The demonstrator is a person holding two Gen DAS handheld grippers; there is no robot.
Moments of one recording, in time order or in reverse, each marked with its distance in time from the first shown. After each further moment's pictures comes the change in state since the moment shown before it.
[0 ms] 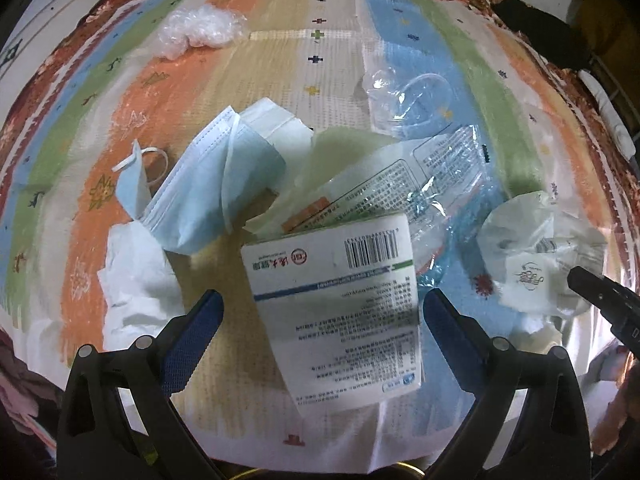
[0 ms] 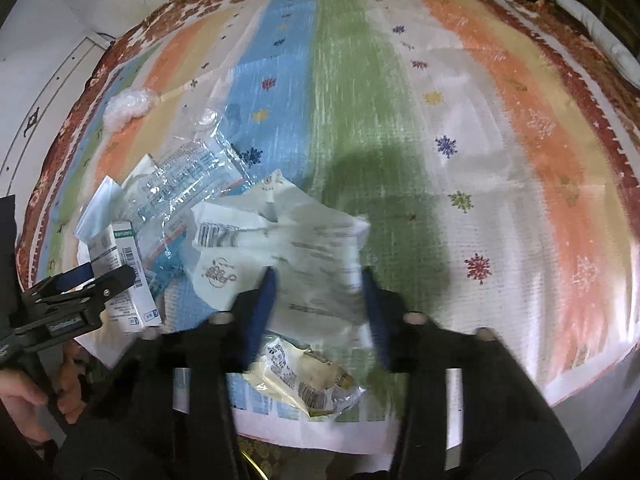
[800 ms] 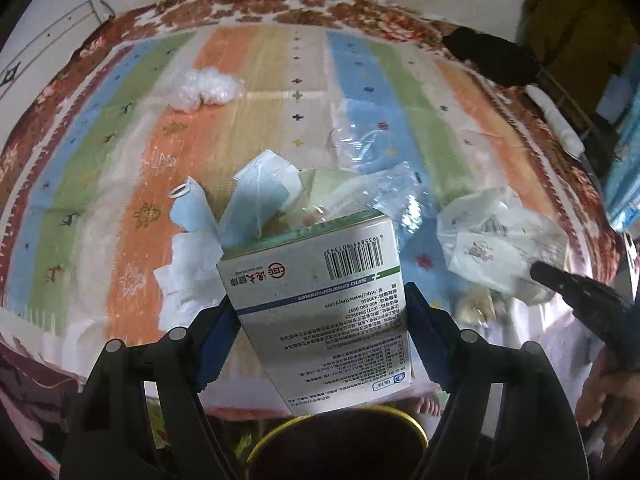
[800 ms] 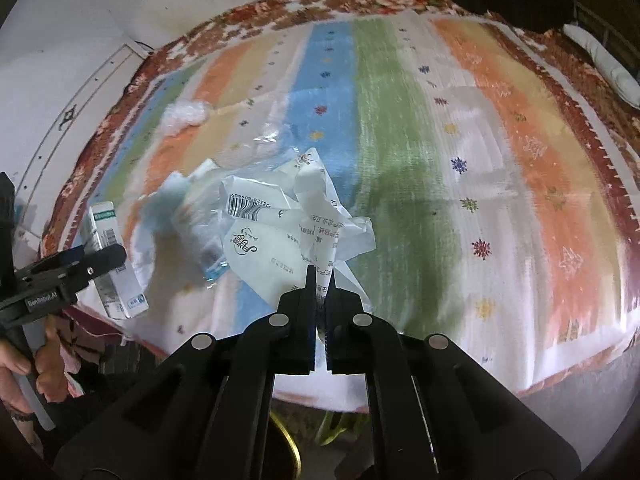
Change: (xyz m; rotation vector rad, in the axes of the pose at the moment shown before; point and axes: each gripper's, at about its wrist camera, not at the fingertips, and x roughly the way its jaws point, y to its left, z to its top) left arm -0.112 0.023 -0.032 0.078 -0.142 -0.131; right arm -0.087 0.042 -0.045 -0.078 -0.132 0.063
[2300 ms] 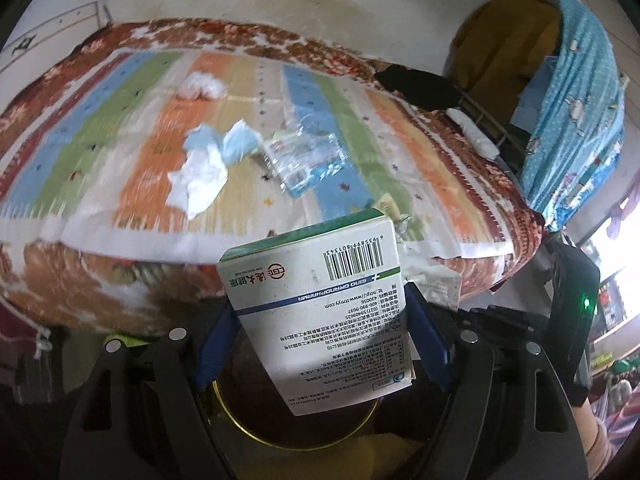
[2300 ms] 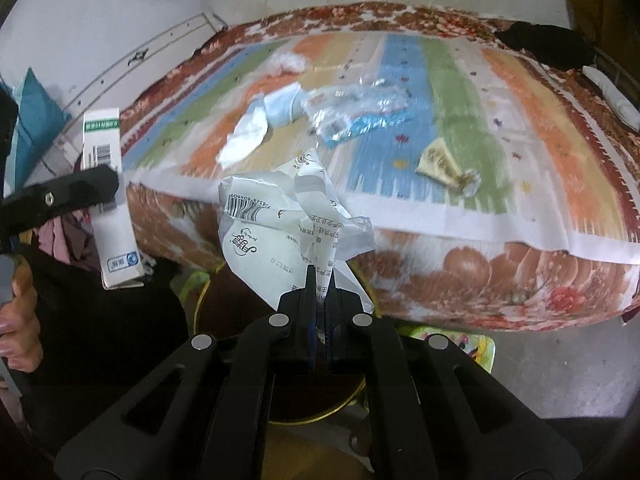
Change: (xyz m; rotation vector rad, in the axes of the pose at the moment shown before) left arm -0.109 0.026 -0.179 -0.018 -0.167 -0.225; right arm -0.056 0.101 -0.201 -0.193 -0.040 0.022
